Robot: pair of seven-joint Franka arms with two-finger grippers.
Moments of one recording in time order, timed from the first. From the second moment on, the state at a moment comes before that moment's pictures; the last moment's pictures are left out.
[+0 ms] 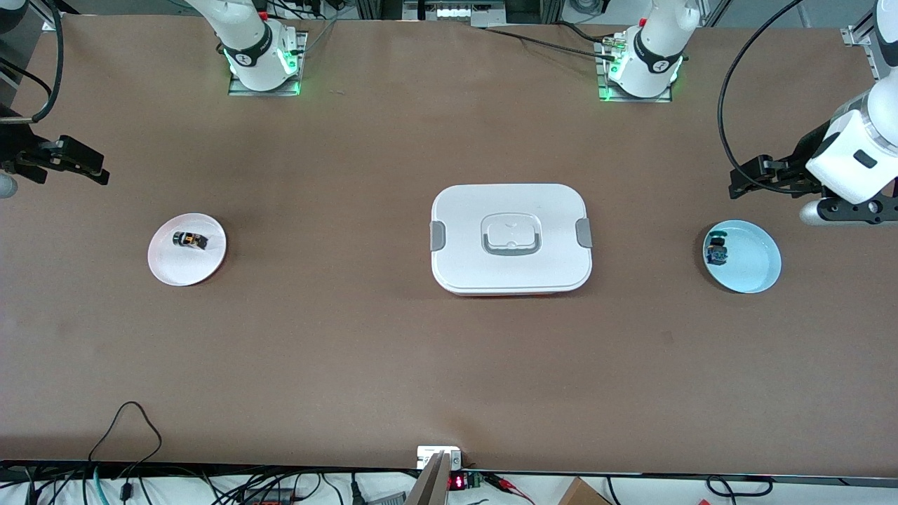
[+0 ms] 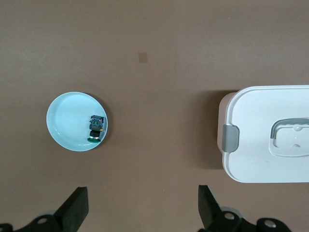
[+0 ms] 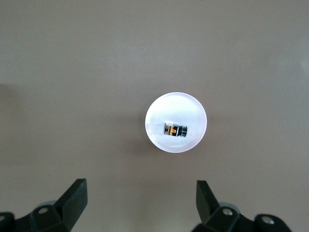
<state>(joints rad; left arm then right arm) -0.01 0.14 -0.08 -1.44 -0.01 1.49 -0.12 -0.01 0.03 -0.03 -1.58 -0.02 1.59 -0.04</state>
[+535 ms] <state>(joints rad) -0.01 0.14 -0.08 -1.44 -0.01 1.49 -0.12 -0.01 0.03 -0.03 -1.59 -0.02 1.58 -0.04</state>
